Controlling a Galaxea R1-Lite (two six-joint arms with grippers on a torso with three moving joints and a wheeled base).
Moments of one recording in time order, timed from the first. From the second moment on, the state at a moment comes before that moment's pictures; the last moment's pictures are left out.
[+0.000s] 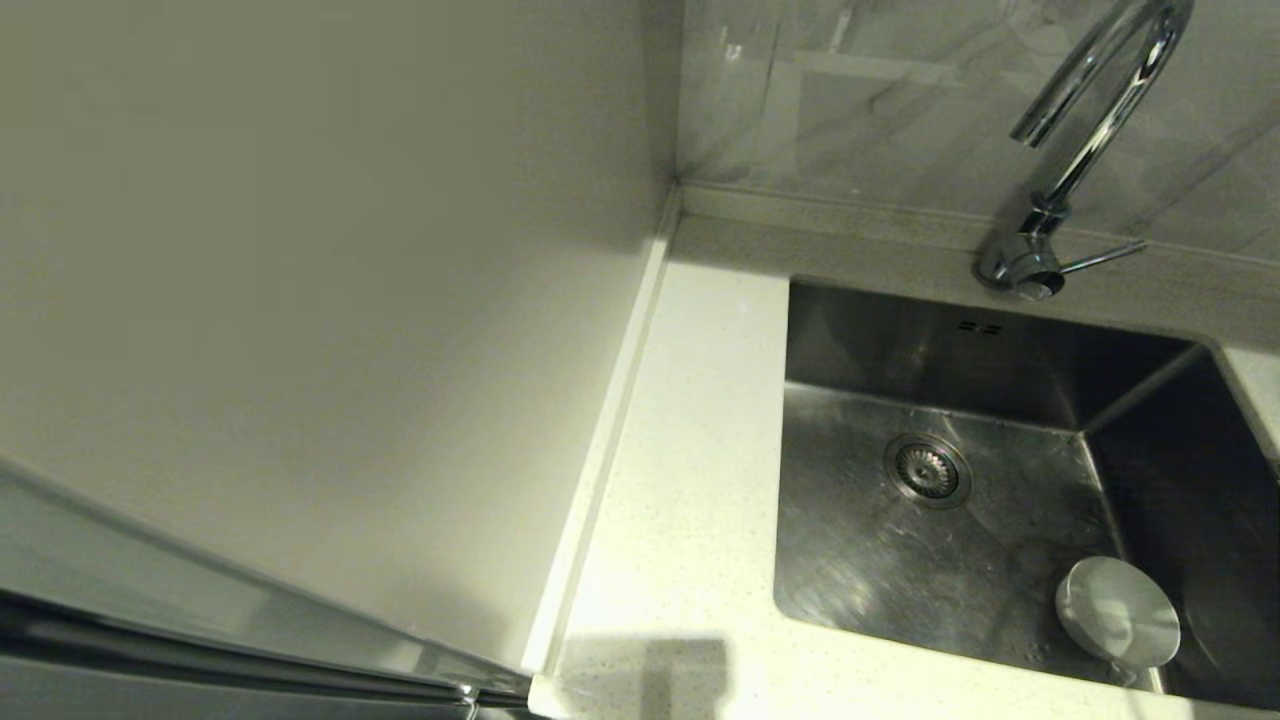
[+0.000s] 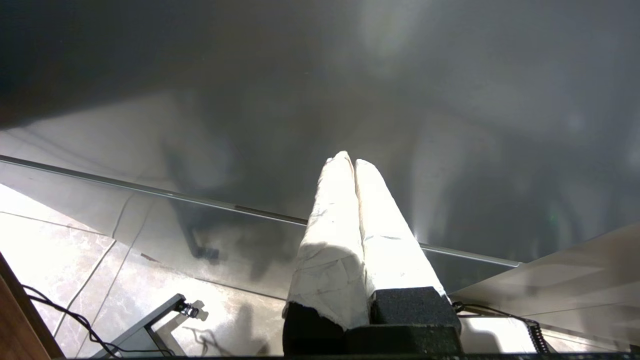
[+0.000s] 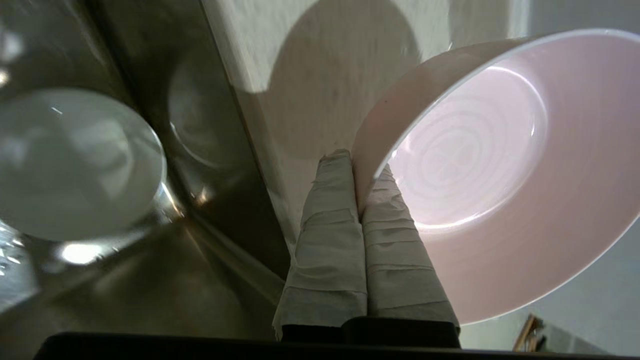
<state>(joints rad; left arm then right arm) 0.00 0.00 0.00 0.00 0.01 -0.02 -0.54 1.64 -0.94 0.10 -0.49 -0.12</state>
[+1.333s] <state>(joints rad) 0.00 0.00 0.00 0.00 0.01 -0.02 -0.41 1.65 -1.05 -0.01 -0.46 -0.08</state>
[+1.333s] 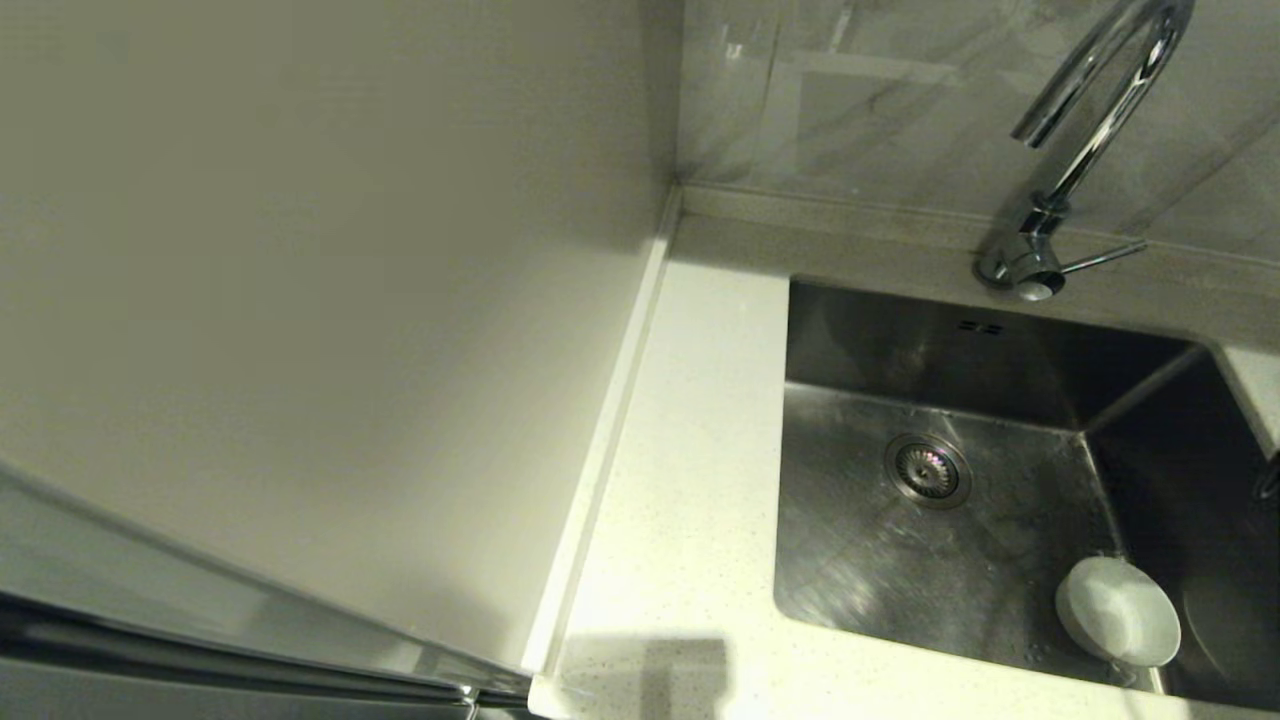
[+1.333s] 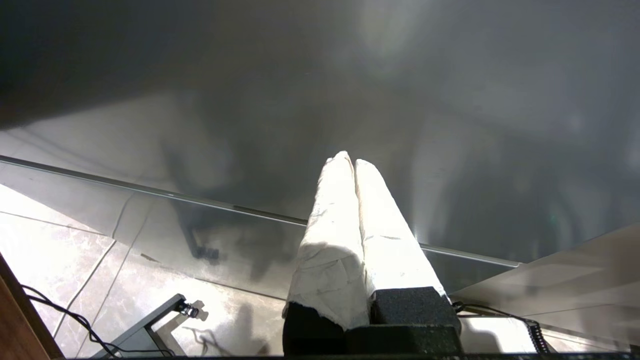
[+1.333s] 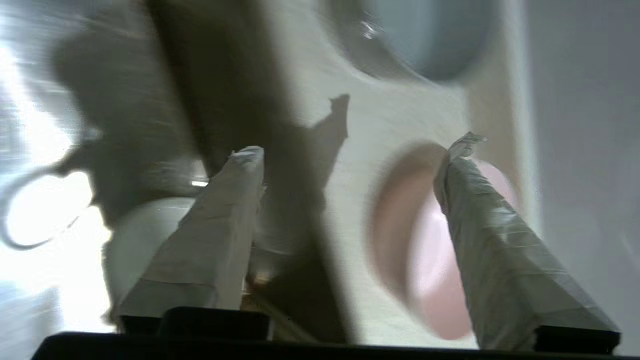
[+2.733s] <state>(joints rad) 0.00 0.00 0.00 0.00 0.01 -0.02 -0.11 2.18 -1.01 -0.01 -0.50 0.40</state>
